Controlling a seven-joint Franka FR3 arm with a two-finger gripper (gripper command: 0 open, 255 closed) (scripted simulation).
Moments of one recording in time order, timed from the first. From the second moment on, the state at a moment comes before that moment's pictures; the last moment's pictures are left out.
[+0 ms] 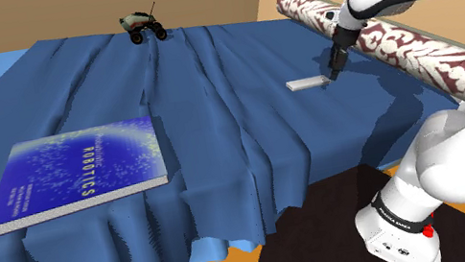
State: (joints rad) arm 0.11 -0.48 -0.66 -2.39 -0.29 2.01 -0.86
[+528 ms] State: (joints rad) arm 0.26 -0.10 -0.92 -2.21 -0.08 2.16 -1.35
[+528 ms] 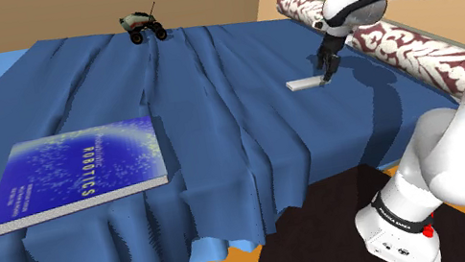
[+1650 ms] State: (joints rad) arm 0.11 0.39 -0.84 -1.99 0.37 2.25 -1.88
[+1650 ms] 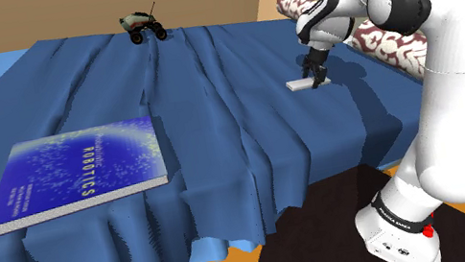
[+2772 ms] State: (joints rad) arm 0.11 0.37 -0.85 -1.98 0.35 2.22 -1.87
